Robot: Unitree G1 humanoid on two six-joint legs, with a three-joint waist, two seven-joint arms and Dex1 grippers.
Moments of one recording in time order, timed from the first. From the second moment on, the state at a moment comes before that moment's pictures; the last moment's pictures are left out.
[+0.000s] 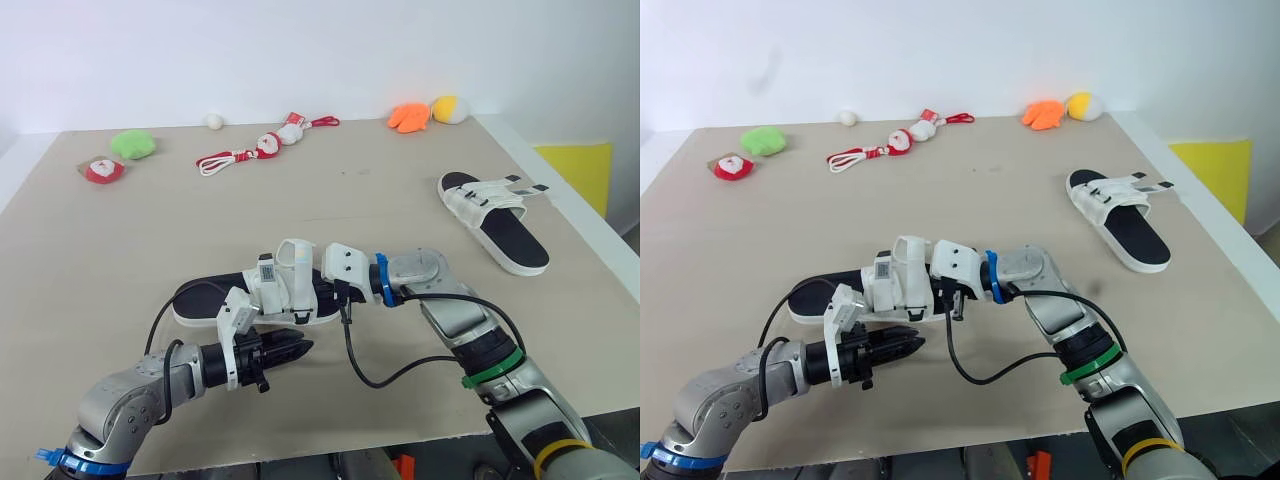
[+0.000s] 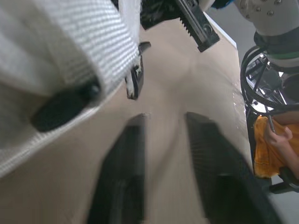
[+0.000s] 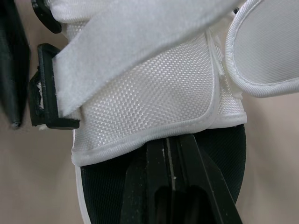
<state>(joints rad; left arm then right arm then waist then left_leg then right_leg) -0.03 0.48 -0.06 -0.48 -0.84 0.85 -0.64 -0.67 -0.44 0.41 0.05 -0.01 0.35 1.09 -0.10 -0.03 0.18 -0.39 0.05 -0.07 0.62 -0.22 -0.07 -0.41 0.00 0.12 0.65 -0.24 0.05</state>
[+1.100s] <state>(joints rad) -0.06 0.42 -0.02 -0.48 -0.89 0.87 -0.60 -0.67 -0.44 0.41 0.05 -0.01 0.35 1.09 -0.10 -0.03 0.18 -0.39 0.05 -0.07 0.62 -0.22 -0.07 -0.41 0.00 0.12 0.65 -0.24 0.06</state>
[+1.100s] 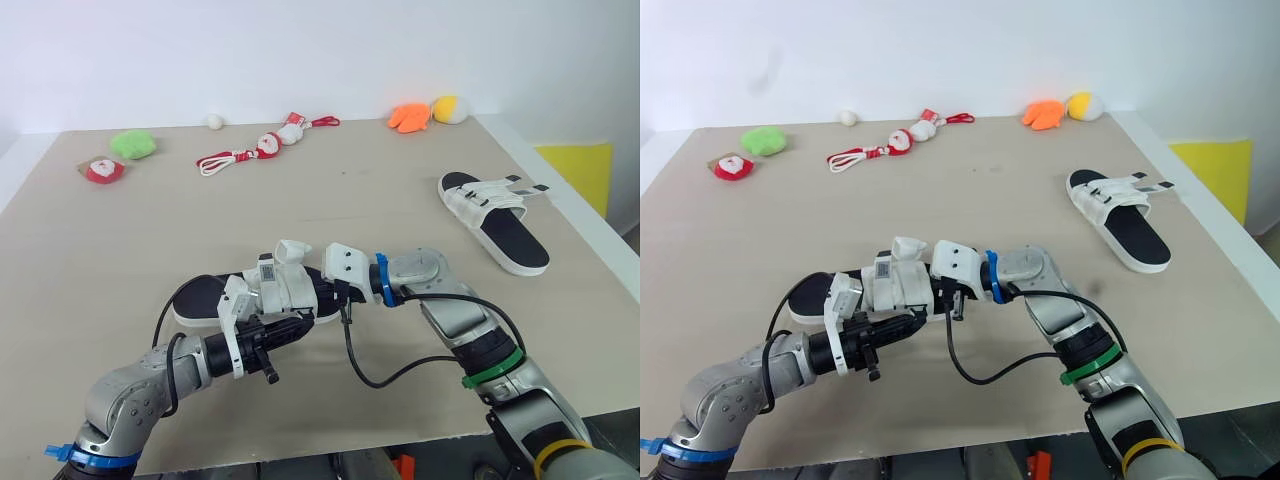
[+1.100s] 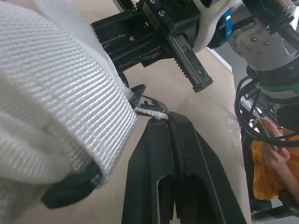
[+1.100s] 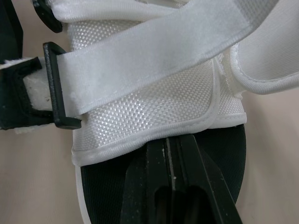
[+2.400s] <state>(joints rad) 0.02 0.51 0.03 -0.49 -1.08 1.03 -0.59 -0.67 -0.44 0.41 0.05 -0.01 0.35 1.09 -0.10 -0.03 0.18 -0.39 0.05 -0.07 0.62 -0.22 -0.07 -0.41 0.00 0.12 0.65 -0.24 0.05</state>
